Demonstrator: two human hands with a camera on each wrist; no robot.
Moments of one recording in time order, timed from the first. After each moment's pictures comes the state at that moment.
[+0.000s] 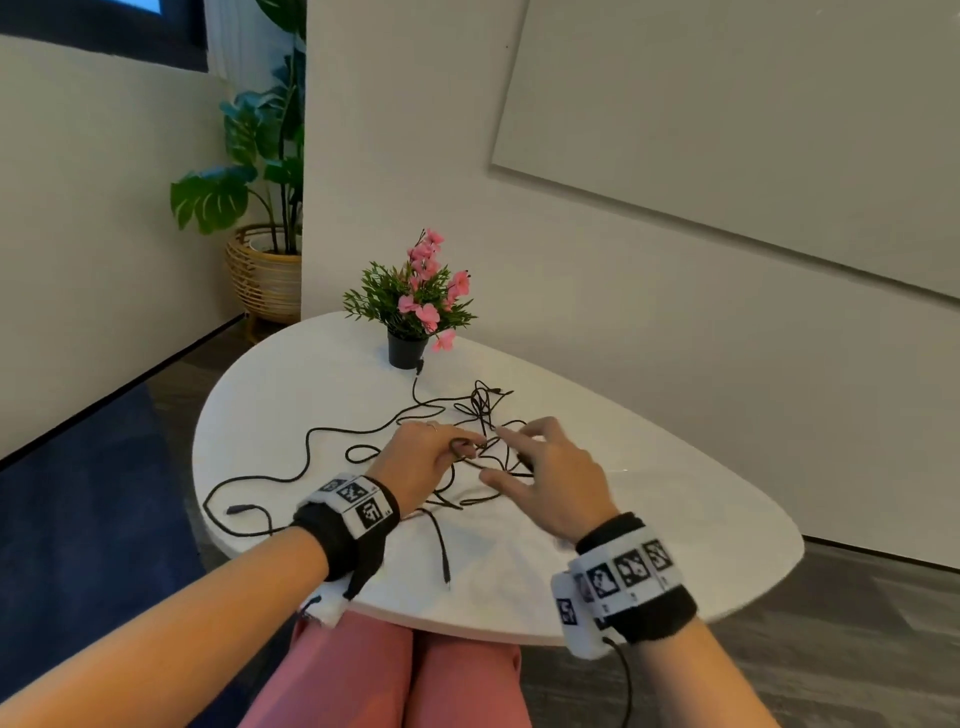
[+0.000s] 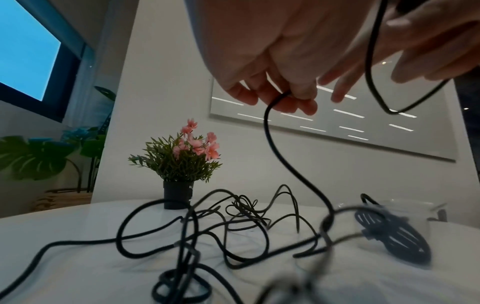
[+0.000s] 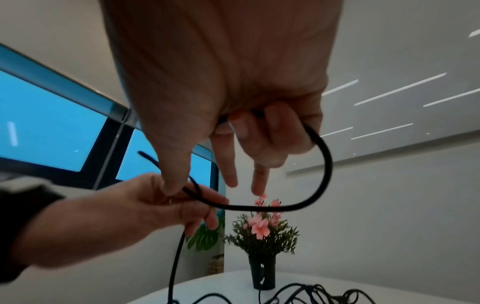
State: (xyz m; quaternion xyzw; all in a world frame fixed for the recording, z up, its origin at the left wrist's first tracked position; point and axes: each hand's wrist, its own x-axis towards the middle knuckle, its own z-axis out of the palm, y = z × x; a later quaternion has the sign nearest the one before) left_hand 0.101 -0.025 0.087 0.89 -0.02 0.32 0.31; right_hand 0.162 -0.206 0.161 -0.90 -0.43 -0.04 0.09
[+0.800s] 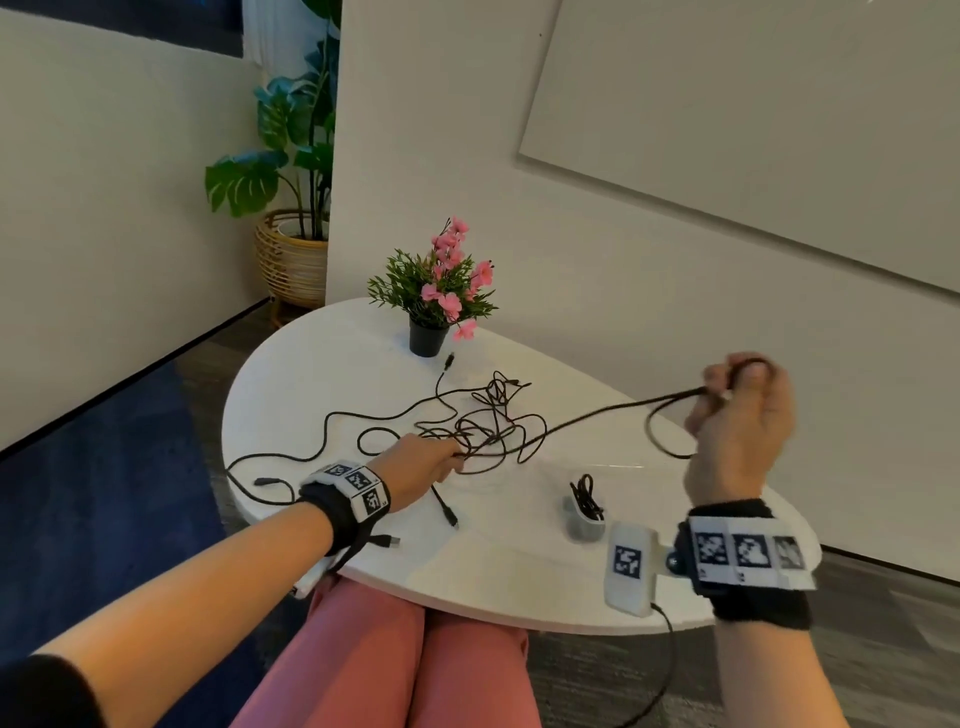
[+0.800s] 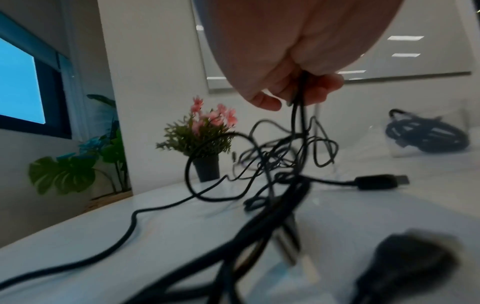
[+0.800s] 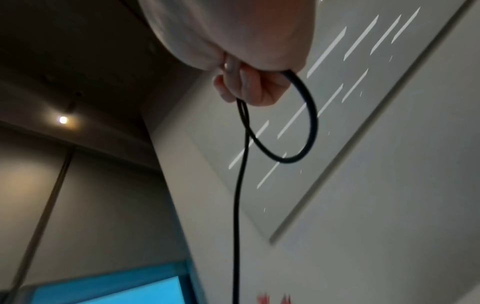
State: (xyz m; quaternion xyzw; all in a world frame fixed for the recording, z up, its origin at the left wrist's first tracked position) left_hand 0.087 -0.008 0.064 0.96 0.07 0.08 0.26; right_hand 0.198 -0.252 0.223 -0.56 -0.18 -0.16 0.79
